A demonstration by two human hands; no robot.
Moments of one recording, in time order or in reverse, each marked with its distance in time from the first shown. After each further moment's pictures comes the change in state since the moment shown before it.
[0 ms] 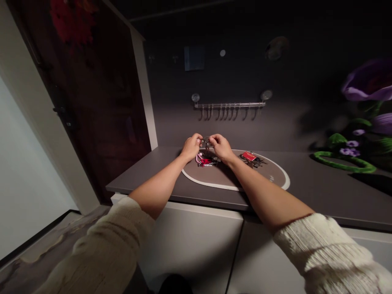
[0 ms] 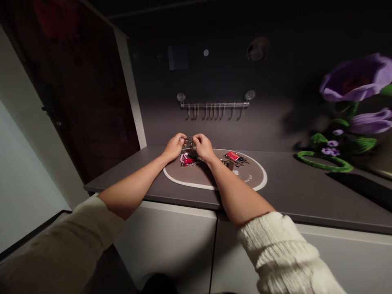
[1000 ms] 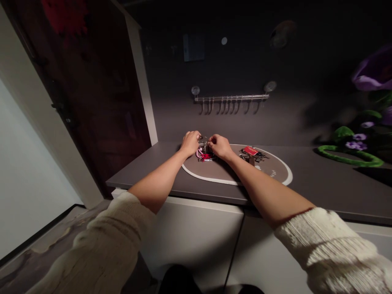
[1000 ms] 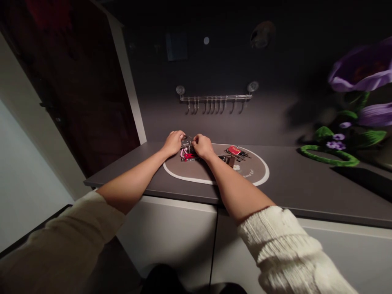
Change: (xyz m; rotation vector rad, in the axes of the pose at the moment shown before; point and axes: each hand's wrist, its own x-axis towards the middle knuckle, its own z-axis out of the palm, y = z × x) left_hand 0.004 -0.012 0.003 0.354 -0.056 0.038; right_hand -0.012 -0.007 0.000 -0.483 -0.131 0.063
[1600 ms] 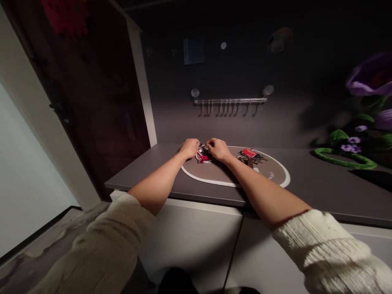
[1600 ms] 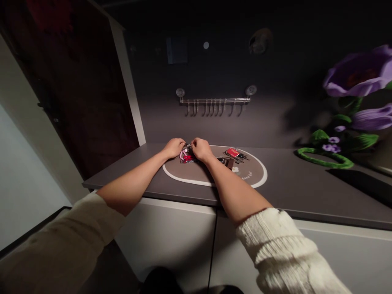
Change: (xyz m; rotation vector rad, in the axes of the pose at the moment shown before) left_hand -0.003 0.004 -0.003 0.008 -0.220 -0.072; right_hand -0.005 -0.008 -0.006 -0.050 -0.109 -0.016
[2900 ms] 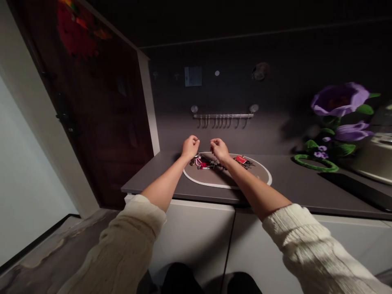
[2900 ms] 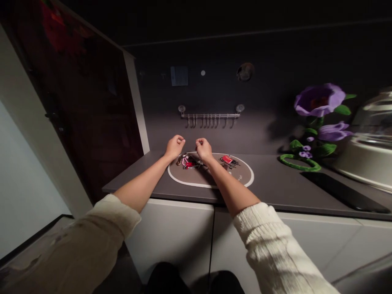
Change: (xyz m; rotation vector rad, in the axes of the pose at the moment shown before) left_hand -0.002 0.023 -0.034 -0.394 0.302 -0.116; right_hand 0.005 -0.009 -0.024 0.632 0.089 0.160
